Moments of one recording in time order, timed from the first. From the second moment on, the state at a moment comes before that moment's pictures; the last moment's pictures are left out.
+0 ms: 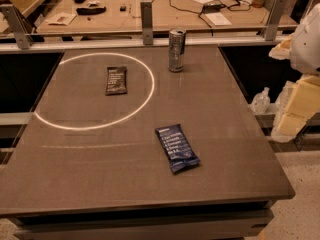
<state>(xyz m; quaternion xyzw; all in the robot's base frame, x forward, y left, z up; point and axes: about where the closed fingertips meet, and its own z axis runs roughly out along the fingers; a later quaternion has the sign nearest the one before) 0.438 -0.217 0.976 -0.60 0.78 -0.03 0.16</state>
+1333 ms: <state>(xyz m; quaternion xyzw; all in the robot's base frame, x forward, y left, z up) 0.418 -0.193 0.949 -0.43 0.88 0.00 0.20</state>
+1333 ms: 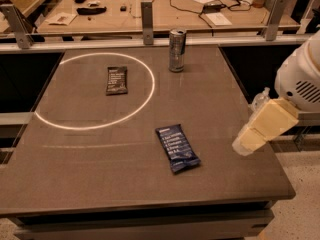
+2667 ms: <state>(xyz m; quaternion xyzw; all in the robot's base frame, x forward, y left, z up) 0.398 -0.168 0.935 -0.38 0.88 0.01 0.29</state>
